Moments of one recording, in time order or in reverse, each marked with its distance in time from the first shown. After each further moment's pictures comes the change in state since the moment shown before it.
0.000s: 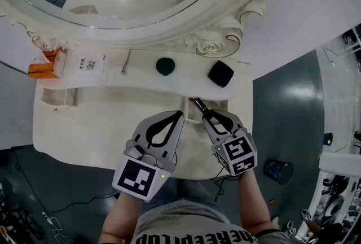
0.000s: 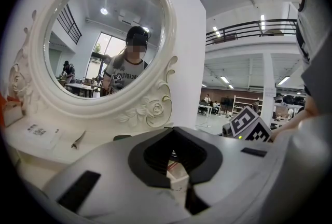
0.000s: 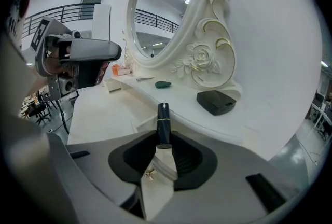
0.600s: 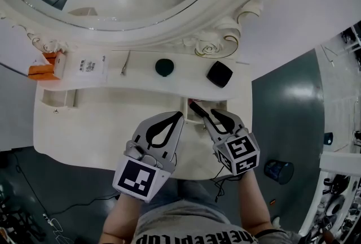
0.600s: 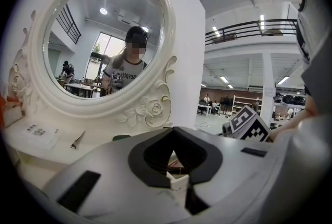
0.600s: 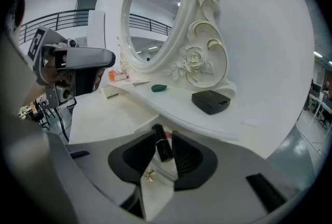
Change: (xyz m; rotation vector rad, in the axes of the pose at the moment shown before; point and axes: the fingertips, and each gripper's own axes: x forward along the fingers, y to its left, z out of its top) left arm -0.001 -0.002 0.000 0.004 0.000 -0.006; right arm -0.004 -0.006 0.003 0.066 -0.034 -0.012
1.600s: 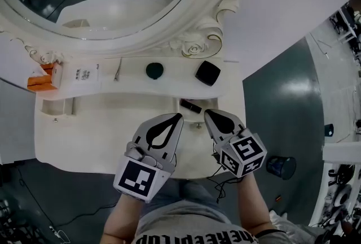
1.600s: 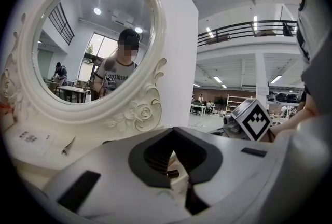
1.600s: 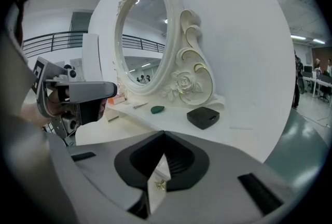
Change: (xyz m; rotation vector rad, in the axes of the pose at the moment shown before) left arm 0.003 -0.025 0.010 0.039 -0.009 -0.060; right arm -0.039 -0.002 0.035 0.147 -0.186 -0.002
